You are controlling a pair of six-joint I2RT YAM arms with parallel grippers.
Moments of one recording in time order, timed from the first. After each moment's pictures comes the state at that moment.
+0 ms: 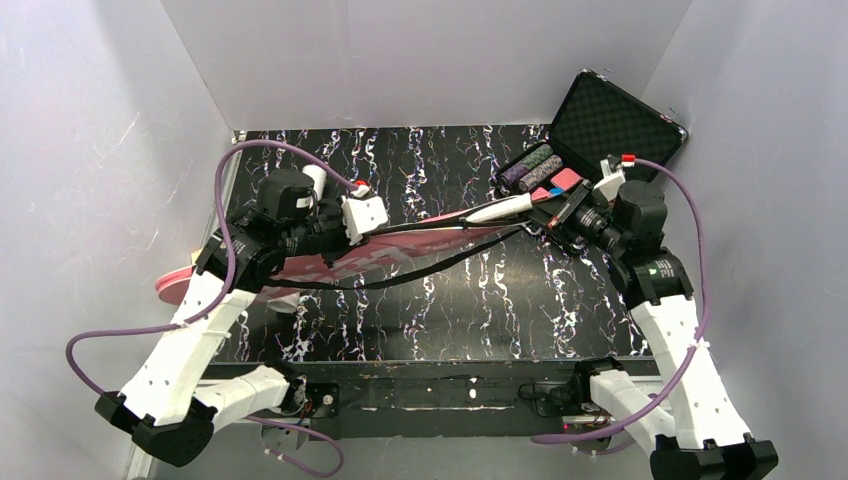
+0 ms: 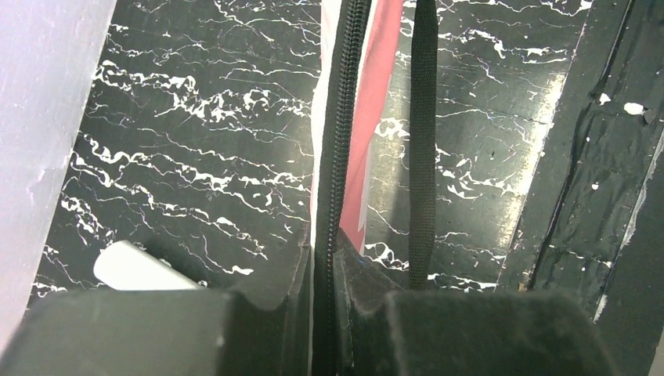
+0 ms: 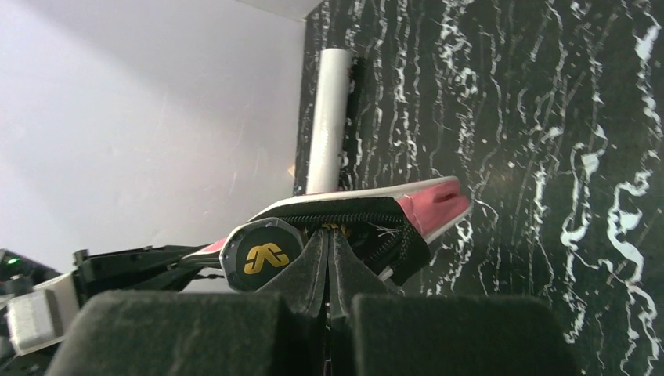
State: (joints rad) left arm -0.55 1.04 1.37 -0.95 0.41 0.66; right arm 0.18 0.86 1.00 -0.41 -0.49 0.96
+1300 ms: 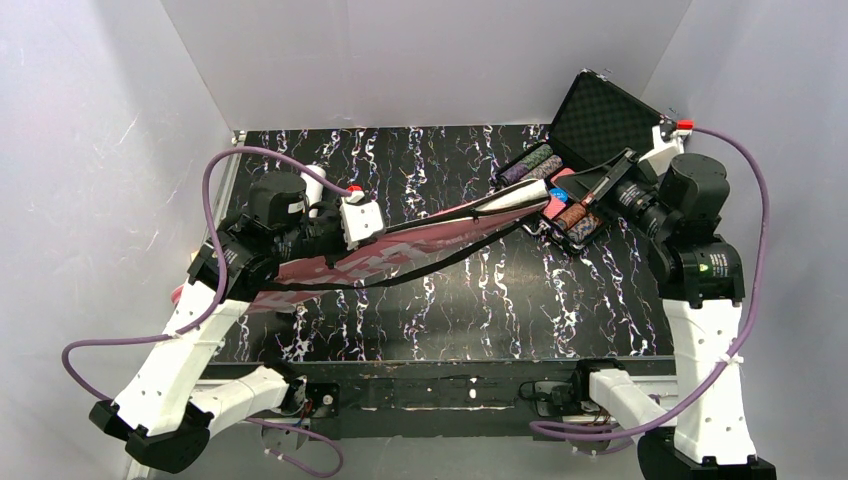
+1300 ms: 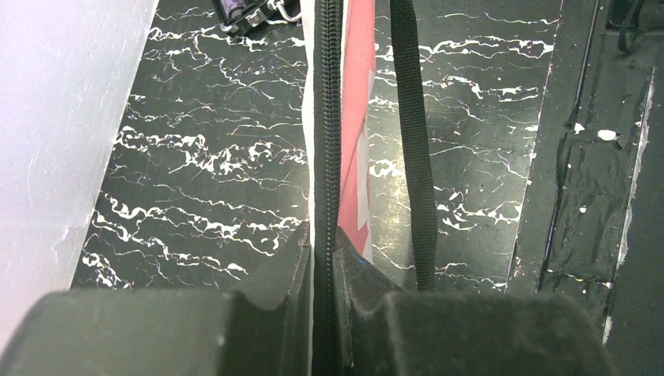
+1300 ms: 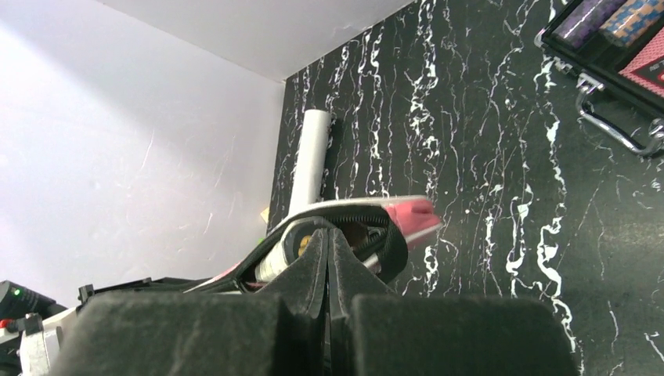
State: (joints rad) left arm -0.56 1.00 1.37 -0.89 0.49 0.67; right arm 0.08 0.92 1.40 -0.74 -0.40 0.79
